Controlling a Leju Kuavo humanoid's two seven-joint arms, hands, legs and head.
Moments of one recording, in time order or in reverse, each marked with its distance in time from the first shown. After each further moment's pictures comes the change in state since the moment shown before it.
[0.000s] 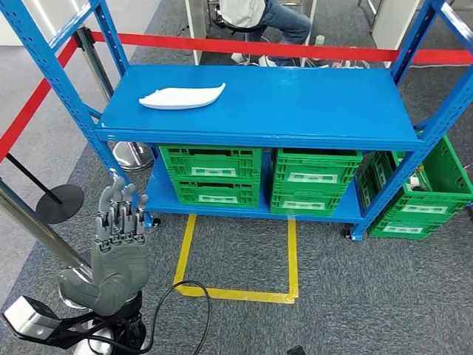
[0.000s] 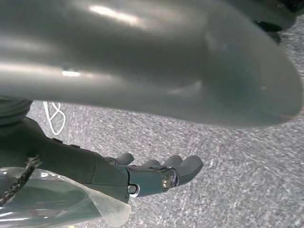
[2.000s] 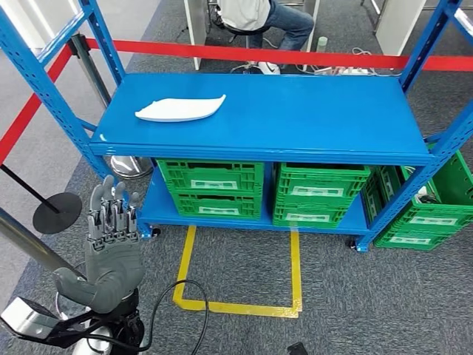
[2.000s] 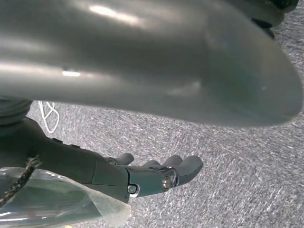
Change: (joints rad) left arm 0.003 -0.009 0.014 -0.006 -0.016 0.051 -0.012; right arm -0.011 0.002 -0.001 0.000 -0.002 0.000 0.011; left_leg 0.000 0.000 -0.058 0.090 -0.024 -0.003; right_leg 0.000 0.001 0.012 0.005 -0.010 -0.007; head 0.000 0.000
